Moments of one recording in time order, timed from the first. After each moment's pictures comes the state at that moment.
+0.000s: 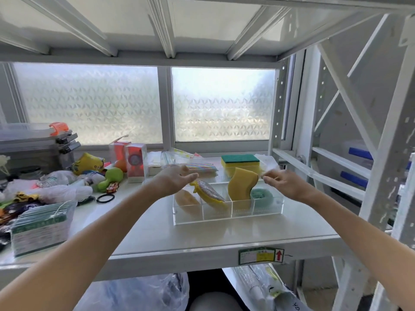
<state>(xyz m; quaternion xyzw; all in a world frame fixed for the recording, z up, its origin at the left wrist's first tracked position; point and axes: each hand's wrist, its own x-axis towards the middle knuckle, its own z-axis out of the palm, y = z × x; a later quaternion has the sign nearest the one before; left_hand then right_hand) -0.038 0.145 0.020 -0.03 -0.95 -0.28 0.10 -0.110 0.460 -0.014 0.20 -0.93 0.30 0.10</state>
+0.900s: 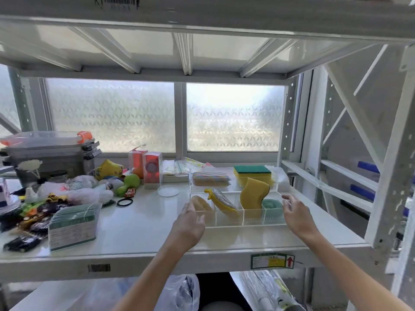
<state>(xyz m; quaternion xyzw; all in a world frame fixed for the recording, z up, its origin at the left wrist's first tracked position) 0.031 0.167 -0.048 0.05 -0.92 -0.38 0.11 -0.071 0.430 -0.071 0.03 -0.89 0.40 0.23</state>
